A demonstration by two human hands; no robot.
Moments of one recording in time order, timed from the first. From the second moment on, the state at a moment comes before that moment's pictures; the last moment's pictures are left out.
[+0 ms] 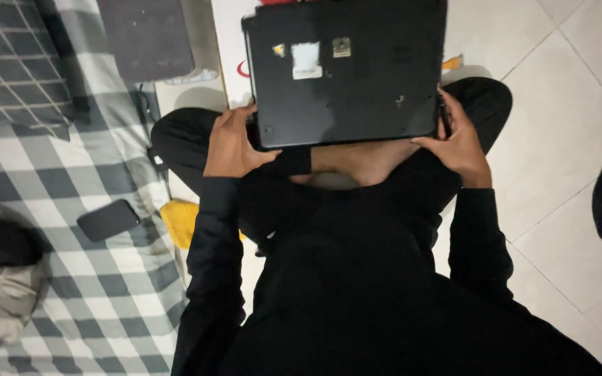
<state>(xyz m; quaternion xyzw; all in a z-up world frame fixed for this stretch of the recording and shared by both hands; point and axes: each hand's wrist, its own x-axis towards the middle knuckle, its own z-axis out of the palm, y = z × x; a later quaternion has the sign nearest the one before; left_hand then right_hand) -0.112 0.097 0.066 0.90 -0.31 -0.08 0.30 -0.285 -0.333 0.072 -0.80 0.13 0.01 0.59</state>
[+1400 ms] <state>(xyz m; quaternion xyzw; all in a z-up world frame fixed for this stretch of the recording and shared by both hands) -0.125 0.044 0.061 0.88 -0.26 -0.07 0.39 -0.341 -0.359 -0.050 -0.77 0.12 -0.05 0.62</state>
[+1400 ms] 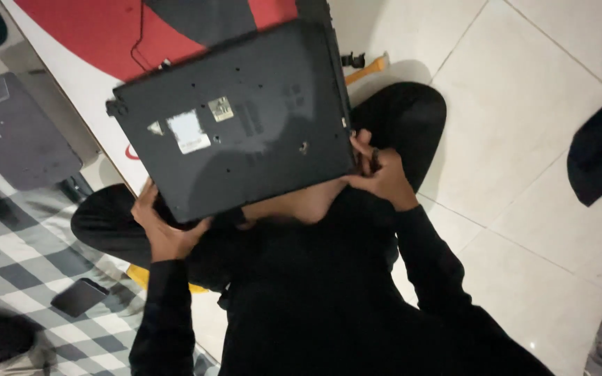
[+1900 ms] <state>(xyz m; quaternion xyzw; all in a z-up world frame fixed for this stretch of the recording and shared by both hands) -0.149 0.086 0.007 0.92 -0.23 0.00 0.31 -0.338 -0.348 -0.035 -0.68 0.15 -0.06 0.71</state>
